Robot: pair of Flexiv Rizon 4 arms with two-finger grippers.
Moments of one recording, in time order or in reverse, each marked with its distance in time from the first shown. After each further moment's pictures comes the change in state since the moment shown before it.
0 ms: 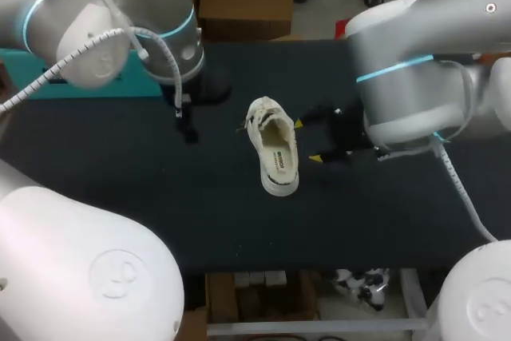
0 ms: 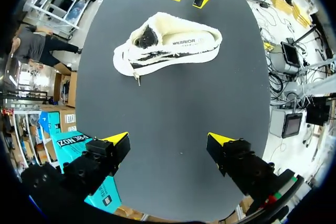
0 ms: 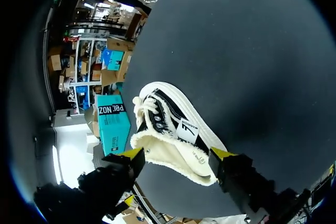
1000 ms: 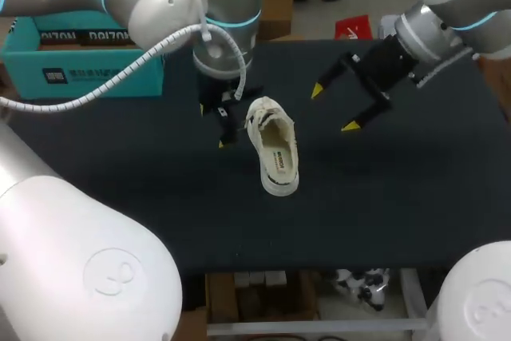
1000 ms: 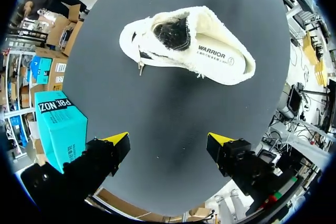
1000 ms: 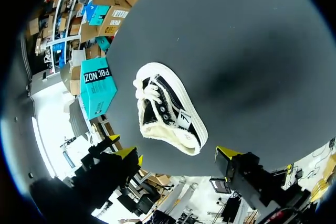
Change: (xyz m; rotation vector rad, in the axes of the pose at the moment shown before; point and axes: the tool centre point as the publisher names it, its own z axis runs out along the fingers) left arm 0.008 -0.038 0.023 -0.218 0.078 -0.391; right arm 0.027 0.040 -0.061 0.440 -0.269 -0.107
